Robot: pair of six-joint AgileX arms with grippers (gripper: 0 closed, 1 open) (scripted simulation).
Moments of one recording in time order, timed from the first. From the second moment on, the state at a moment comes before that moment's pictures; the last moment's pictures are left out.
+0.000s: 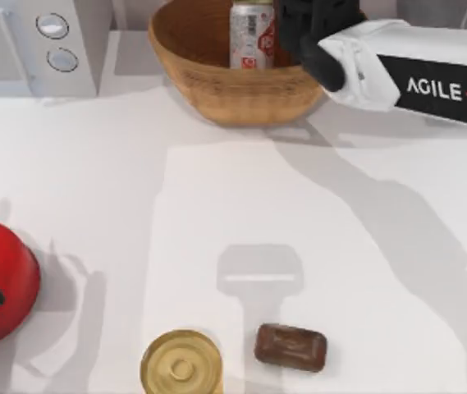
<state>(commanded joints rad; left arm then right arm) 0.00 0.00 0.00 0.00 0.00 0.00 0.54 2.23 1.71 0.47 0.59 0.02</state>
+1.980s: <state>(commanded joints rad) 0.00 0.00 0.00 0.00 0.00 0.00 0.00 0.00 0.00 0.00 0.00 0.00</state>
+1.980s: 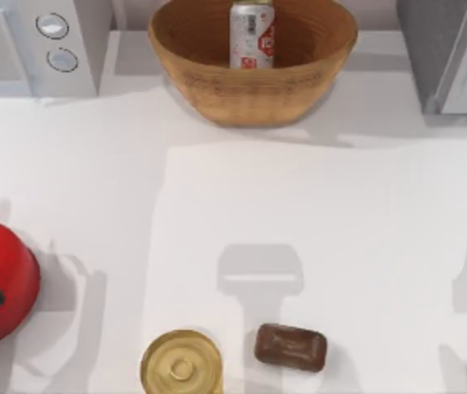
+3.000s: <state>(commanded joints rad) 0.00 0.00 0.00 0.00 0.00 0.00 -0.71 1.02 0.40 0.96 -0.72 -0.02</state>
